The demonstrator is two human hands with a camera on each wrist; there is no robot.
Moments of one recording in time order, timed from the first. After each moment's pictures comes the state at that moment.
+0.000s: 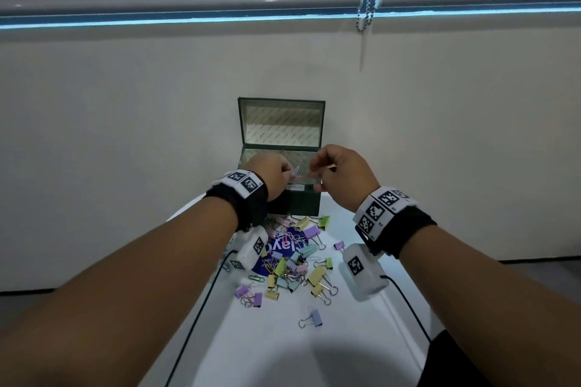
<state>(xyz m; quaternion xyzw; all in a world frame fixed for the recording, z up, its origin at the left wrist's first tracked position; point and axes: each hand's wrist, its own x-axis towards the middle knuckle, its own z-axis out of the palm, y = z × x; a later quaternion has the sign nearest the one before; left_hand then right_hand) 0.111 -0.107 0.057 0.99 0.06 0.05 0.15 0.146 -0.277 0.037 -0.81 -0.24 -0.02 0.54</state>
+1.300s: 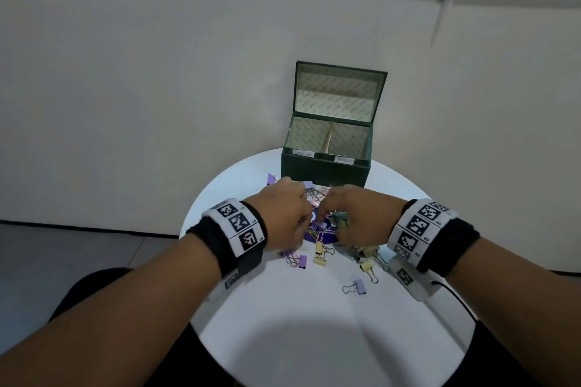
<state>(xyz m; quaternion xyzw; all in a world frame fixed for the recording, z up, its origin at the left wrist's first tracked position) -0.019 -0.081 0.004 1.00 -0.09 0.00 0.01 0.077 -0.256 0.014 -0.86 -0.49 0.15 0.06</state>
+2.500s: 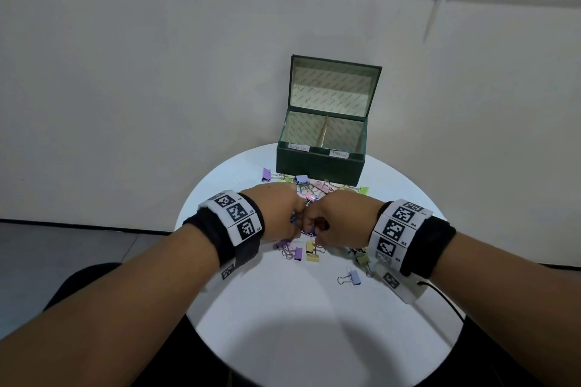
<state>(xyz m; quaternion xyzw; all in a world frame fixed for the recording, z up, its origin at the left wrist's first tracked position) -0.019 -0.083 0.009 0.99 -0.03 -0.09 0.05 0.051 -0.238 0.010 -0.86 -0.49 0.15 0.01</state>
